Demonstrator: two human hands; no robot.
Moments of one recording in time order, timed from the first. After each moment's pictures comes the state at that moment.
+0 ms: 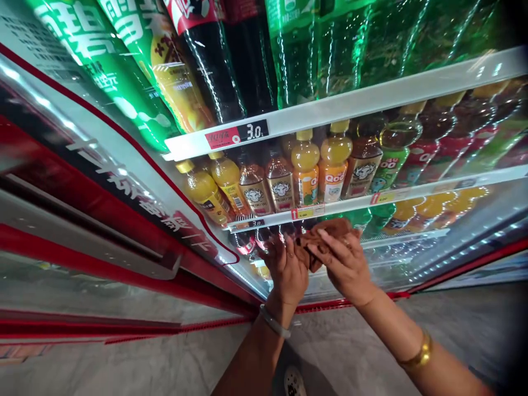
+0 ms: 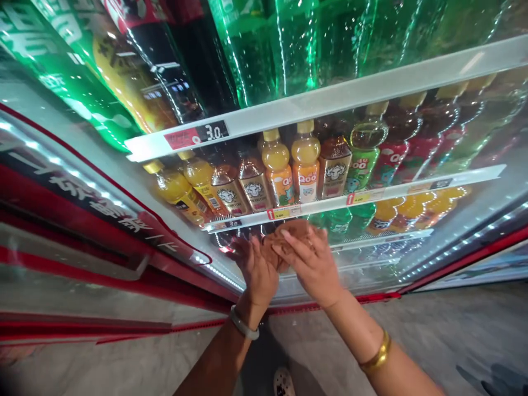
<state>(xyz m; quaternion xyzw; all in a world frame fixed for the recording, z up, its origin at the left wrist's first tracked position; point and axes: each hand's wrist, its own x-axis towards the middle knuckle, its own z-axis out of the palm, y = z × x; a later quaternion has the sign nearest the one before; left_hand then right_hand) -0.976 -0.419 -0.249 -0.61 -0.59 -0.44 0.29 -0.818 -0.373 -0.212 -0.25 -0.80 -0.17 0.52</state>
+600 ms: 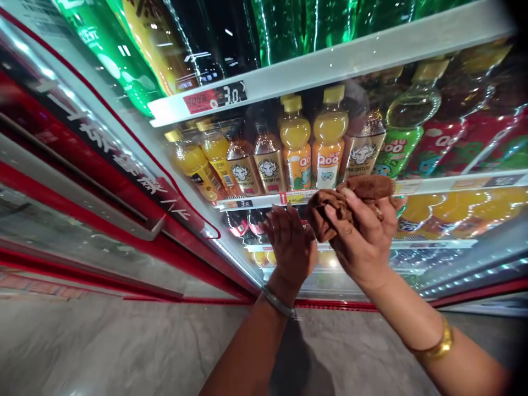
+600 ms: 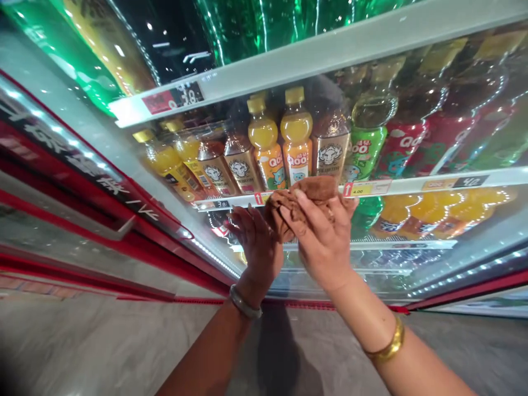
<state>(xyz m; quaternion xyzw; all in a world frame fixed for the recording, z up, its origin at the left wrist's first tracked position) -0.913 -0.389 -0.225 -0.57 -0.61 -0.40 0.39 -0.770 -0.333 -0.203 -0.24 -0.74 -0.21 0.59</state>
